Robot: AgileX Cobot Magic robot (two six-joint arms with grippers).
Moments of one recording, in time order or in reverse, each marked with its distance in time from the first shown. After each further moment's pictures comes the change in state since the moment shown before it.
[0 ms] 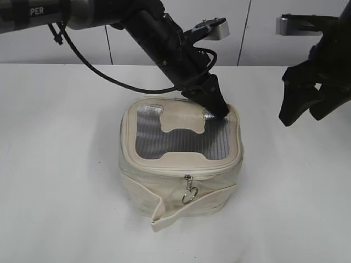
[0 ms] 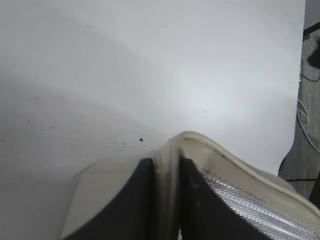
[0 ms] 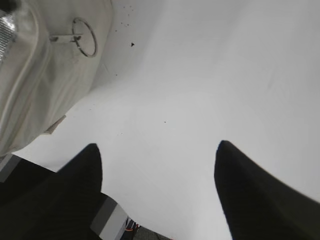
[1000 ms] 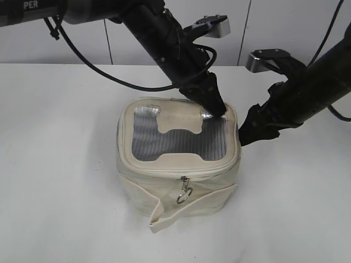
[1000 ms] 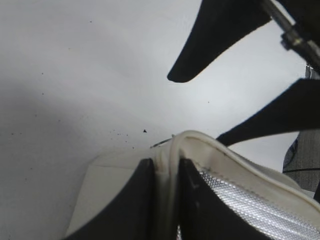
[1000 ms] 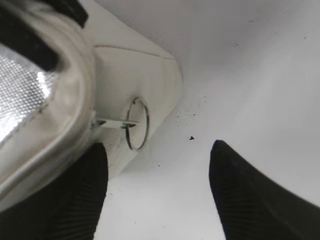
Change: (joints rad) left arm -0.005 -0.028 0.005 0.044 0.005 -0.001; right arm 0.000 0.046 0.310 0.452 -0.494 -0.638
